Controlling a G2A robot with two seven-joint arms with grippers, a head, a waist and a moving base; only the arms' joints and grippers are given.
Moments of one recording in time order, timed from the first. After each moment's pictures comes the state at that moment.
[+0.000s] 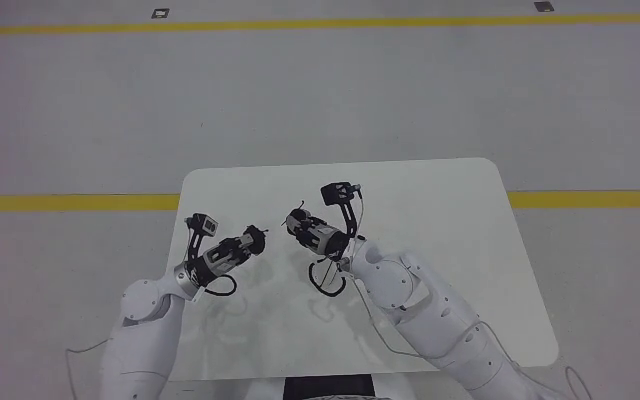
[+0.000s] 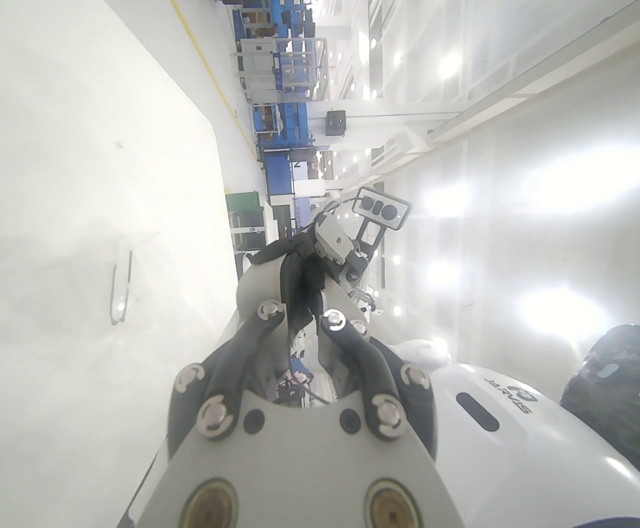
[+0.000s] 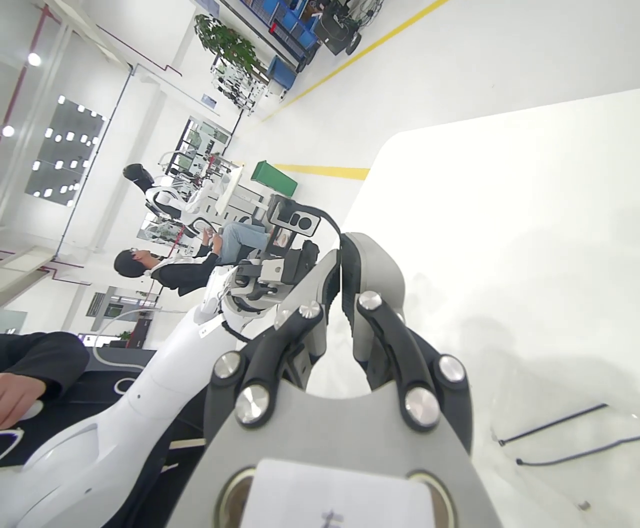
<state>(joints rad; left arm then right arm) 1.57 -1.32 -1.66 -1.43 -0.42 -0.34 -1.18 -1.28 -1.28 0.85 -1.74 -0.45 0.08 0.40</state>
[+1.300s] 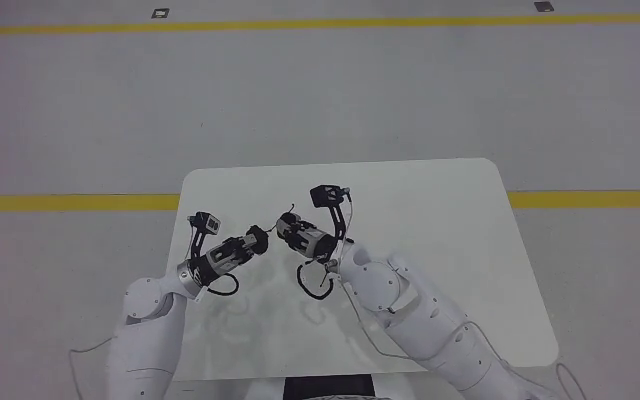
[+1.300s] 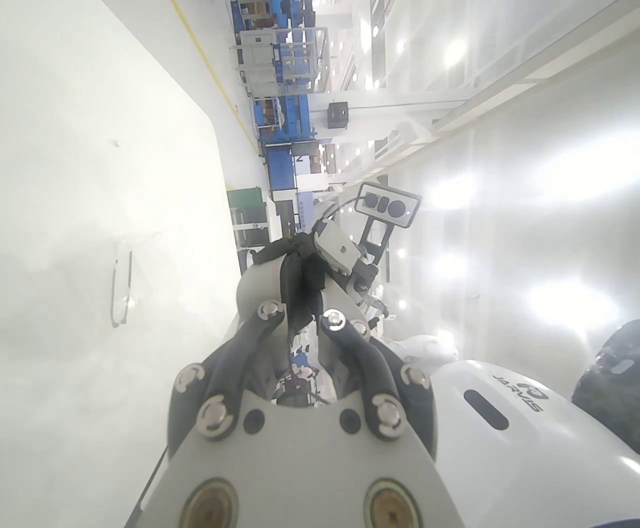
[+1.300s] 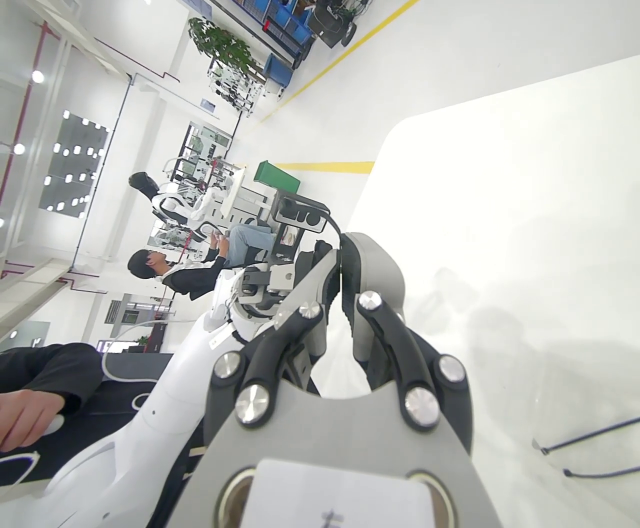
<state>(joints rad) 1.56 -1.36 -1.69 -1.43 -0.36 -0.34 -1.21 -1.26 -1.32 0.81 -1.73 -0.43 0.15 0.38</state>
